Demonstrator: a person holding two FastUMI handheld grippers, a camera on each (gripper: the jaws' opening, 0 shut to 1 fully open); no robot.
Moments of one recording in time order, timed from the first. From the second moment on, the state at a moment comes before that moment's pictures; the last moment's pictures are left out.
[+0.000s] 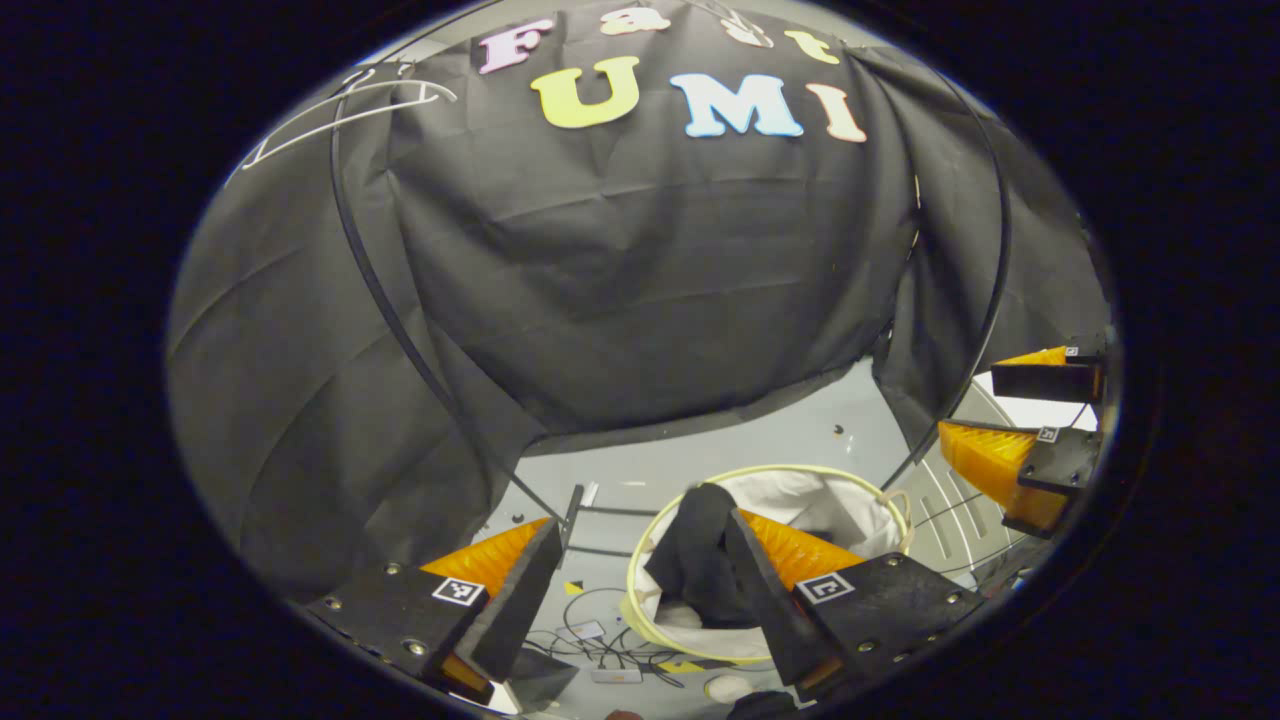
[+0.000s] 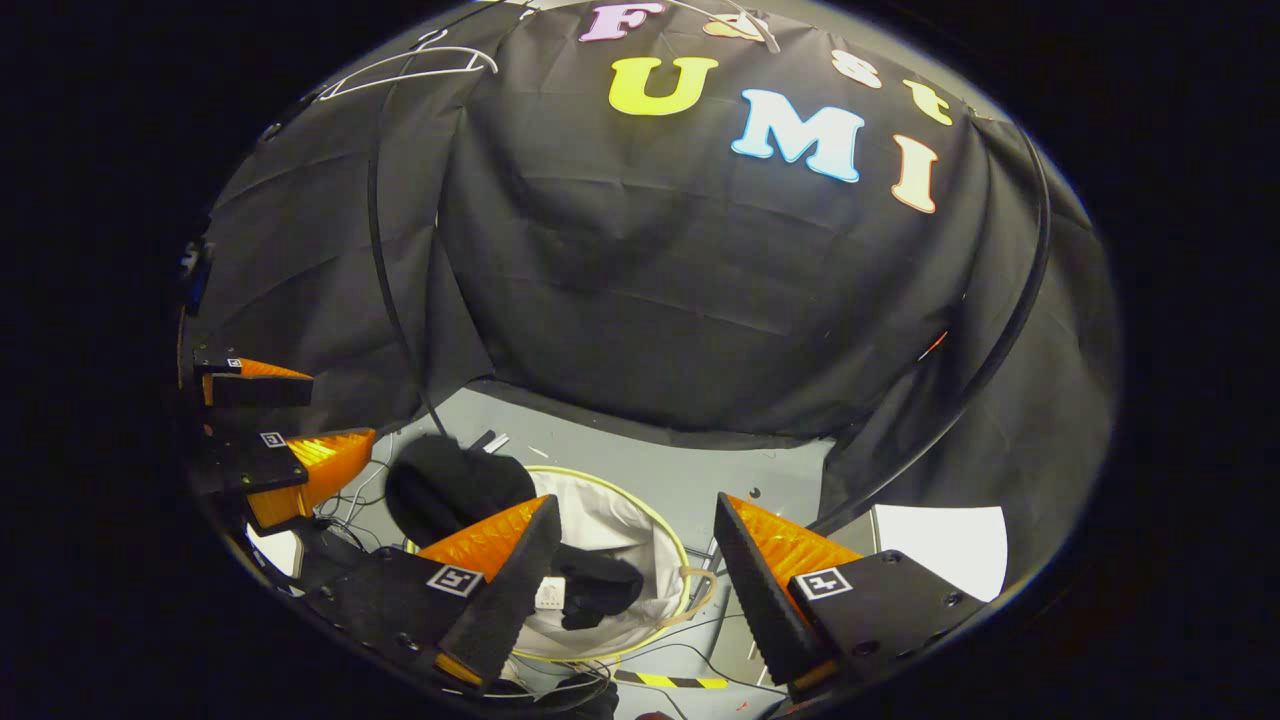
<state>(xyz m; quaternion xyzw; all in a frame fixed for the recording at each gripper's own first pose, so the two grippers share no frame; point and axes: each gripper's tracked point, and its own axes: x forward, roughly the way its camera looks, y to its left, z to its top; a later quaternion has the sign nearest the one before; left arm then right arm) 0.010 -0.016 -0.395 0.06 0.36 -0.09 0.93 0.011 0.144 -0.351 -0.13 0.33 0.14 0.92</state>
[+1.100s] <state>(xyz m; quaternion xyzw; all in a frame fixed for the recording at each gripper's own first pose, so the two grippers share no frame) -0.010 -0.027 -0.111 0.03 0.13 -0.07 0.99 -0.029 0.050 -0.134 -0.05 0.15 0.08 0.98</state>
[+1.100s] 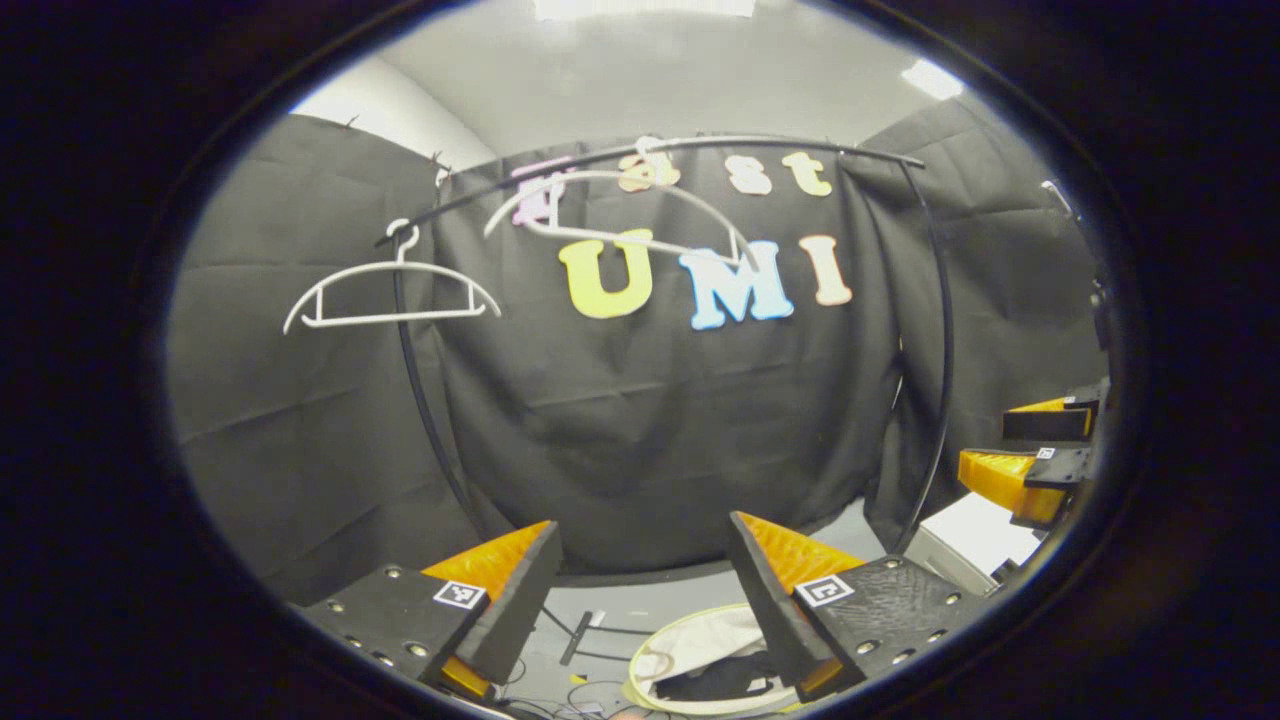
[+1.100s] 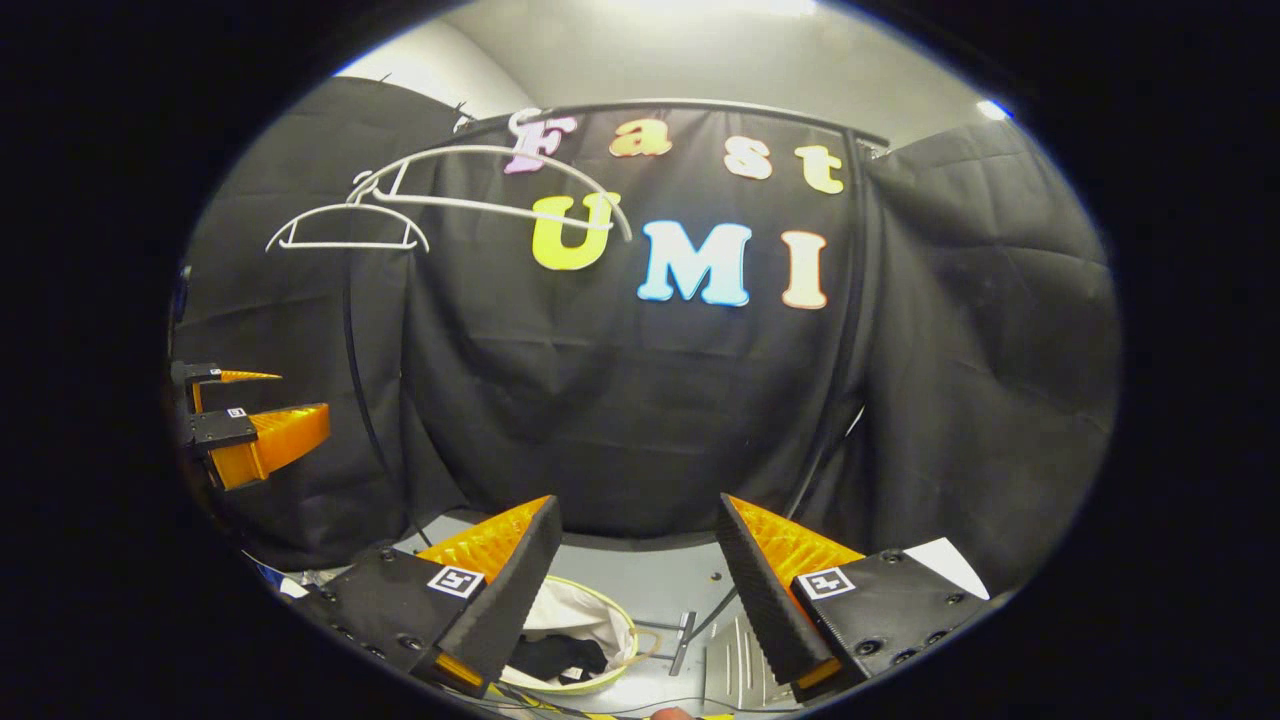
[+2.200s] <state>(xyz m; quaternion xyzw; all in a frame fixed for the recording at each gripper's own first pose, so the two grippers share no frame) -0.095 -0.016 0.028 0.01 0.01 -0.03 1.00 -0.091 -0.054 -0.029 -0.03 0.03 0.04 1.00</state>
